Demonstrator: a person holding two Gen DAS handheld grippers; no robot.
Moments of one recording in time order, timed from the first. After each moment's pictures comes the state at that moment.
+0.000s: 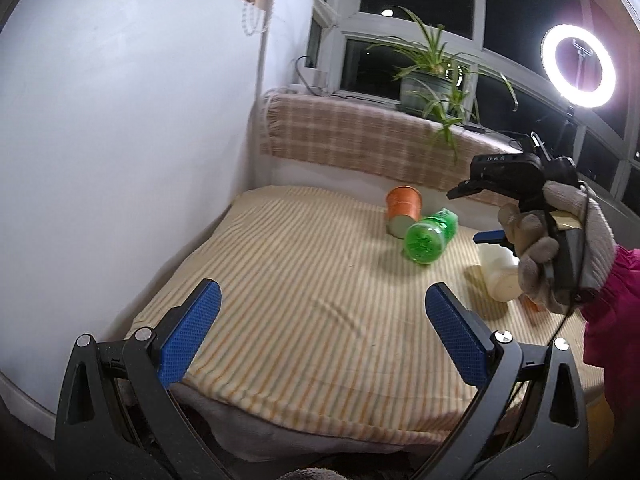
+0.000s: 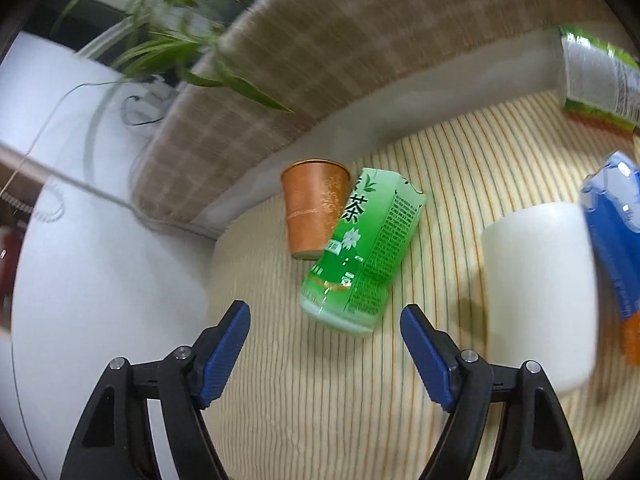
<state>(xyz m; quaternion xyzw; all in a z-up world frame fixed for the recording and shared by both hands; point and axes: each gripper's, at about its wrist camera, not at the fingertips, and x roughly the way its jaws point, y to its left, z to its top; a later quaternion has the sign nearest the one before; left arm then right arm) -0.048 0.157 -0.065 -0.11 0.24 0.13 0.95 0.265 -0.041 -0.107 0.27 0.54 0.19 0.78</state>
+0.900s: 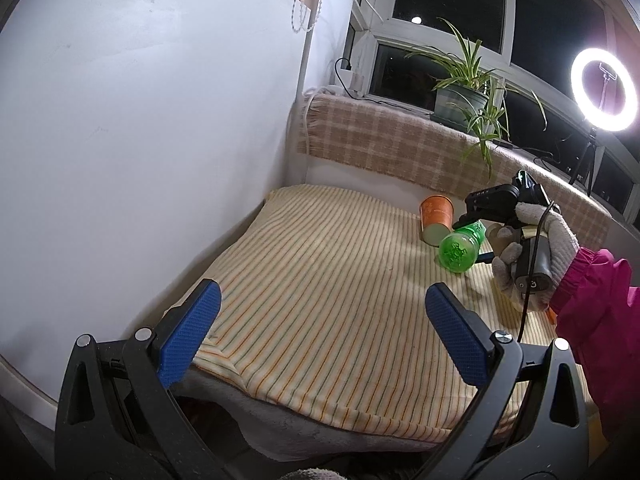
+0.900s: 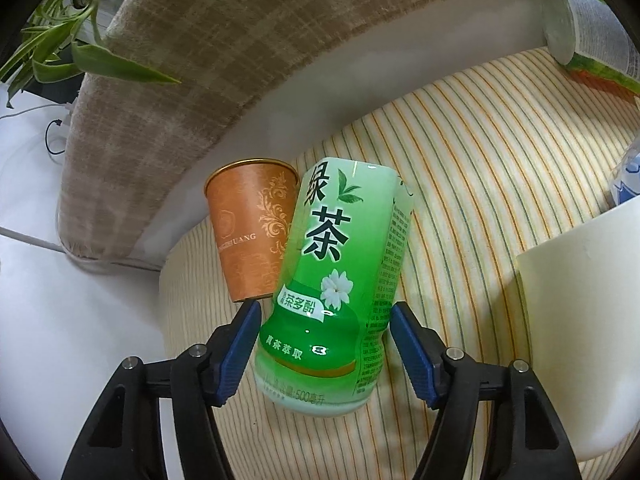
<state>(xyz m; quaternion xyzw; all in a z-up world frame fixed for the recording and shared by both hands) -0.068 0.193 -0.069 -0.13 0.24 0.17 0.95 0.311 0.000 -0.156 0.27 0.57 0.09 0.77</state>
